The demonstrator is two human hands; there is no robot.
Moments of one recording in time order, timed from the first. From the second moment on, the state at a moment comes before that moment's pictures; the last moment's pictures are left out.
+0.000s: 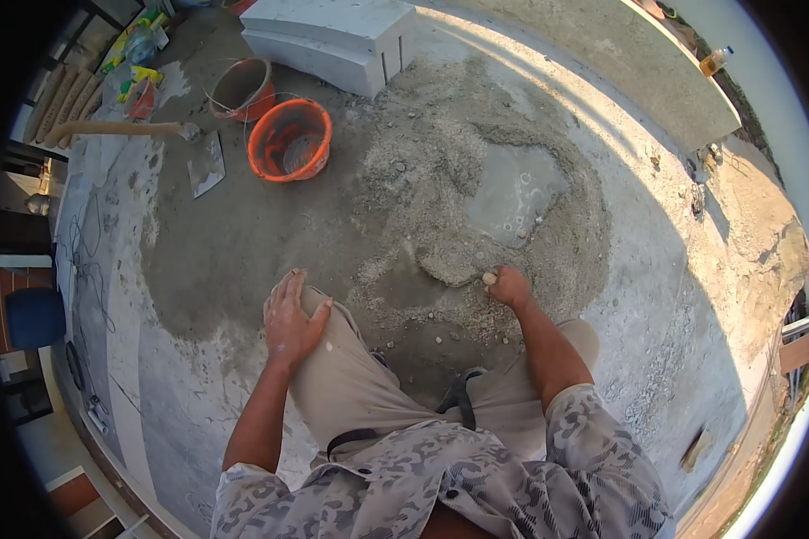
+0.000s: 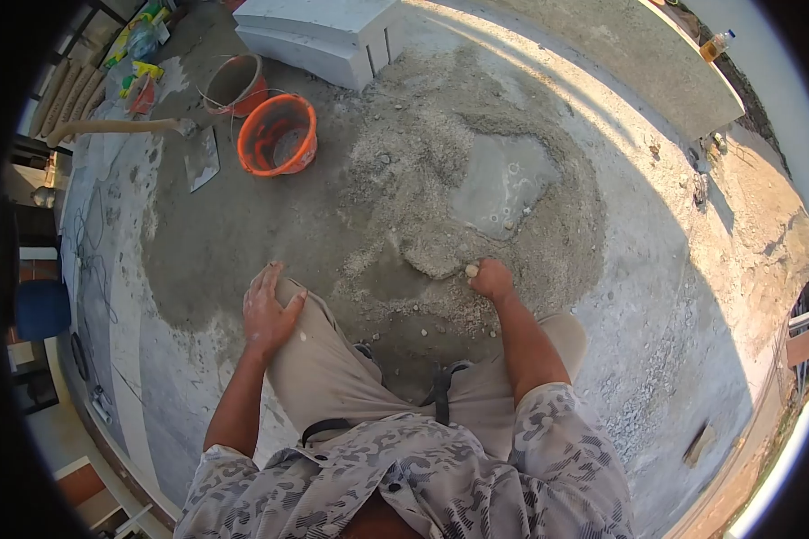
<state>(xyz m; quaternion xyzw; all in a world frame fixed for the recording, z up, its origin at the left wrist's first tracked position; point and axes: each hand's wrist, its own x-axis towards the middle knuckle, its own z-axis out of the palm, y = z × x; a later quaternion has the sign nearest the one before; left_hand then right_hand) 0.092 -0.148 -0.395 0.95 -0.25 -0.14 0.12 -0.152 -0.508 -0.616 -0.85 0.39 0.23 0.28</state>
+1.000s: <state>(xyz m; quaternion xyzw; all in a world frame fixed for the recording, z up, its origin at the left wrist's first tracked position) 0.104 -0.153 -0.409 0.94 -0.27 -0.14 0.13 -0.244 -0.631 -0.489 -0.86 0.38 0.23 0.26</state>
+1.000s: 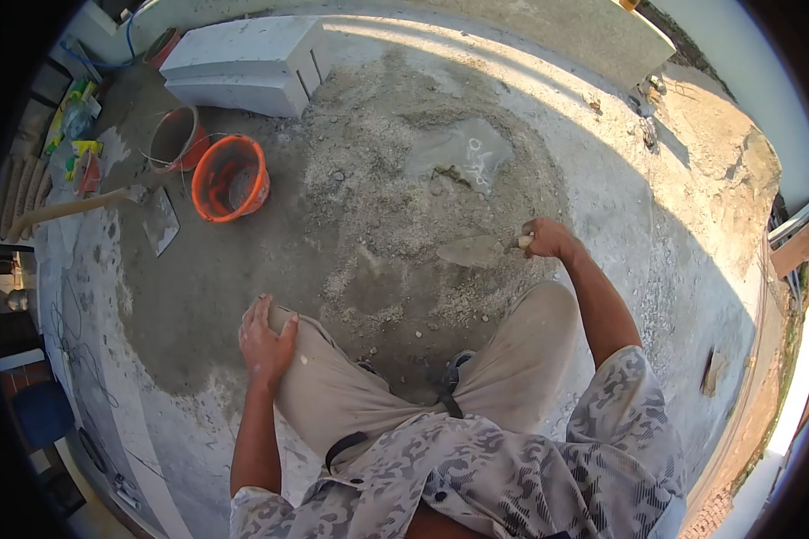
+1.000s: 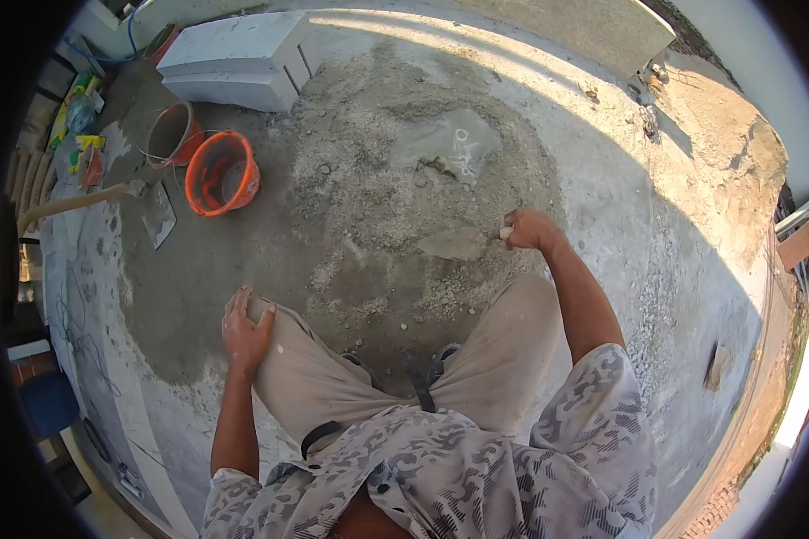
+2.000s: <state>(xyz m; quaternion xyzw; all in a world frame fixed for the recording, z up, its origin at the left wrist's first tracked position) 0.106 -0.128 -0.407 0.95 -0.28 -0.10 0.09 -0.251 -0.719 -0.597 -0.70 0.54 -0.30 0.36</state>
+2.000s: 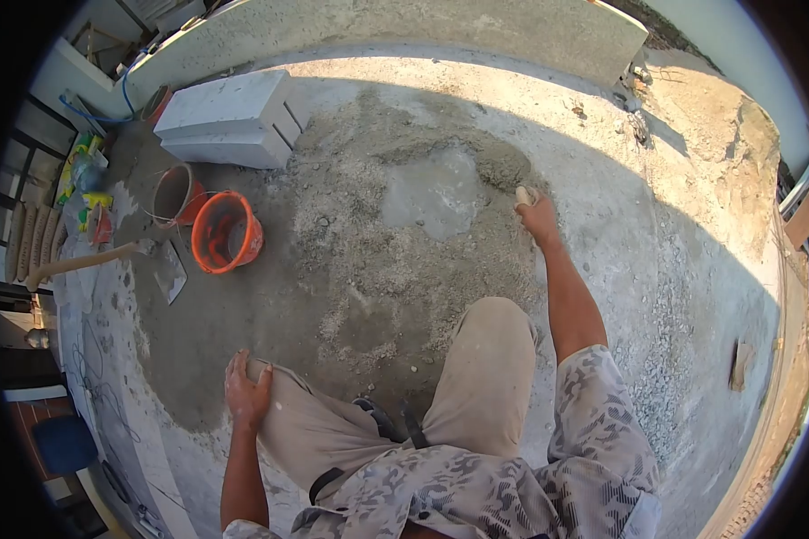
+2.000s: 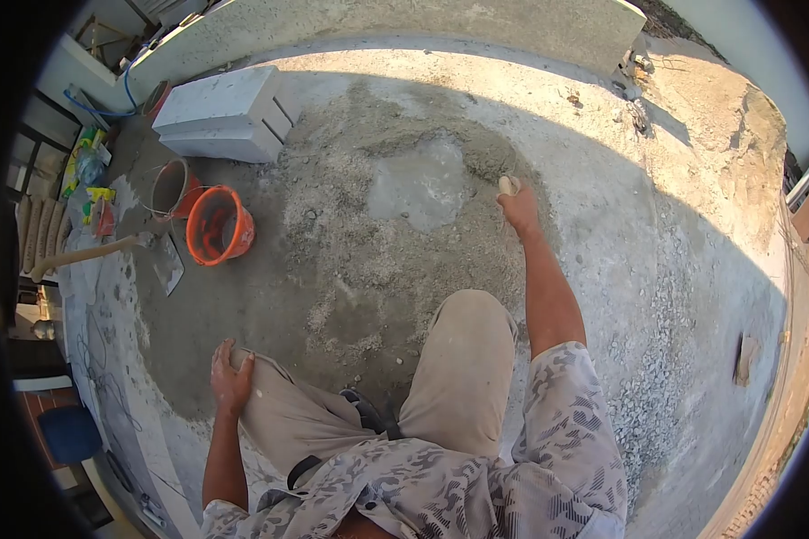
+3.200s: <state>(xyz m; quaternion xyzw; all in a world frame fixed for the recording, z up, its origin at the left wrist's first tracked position) 0.089 -0.105 -0.394 0.96 -0.25 -0.08 0.10 -0.414 -0.577 -0.707 -0.35 0.77 -0.35 0.41</state>
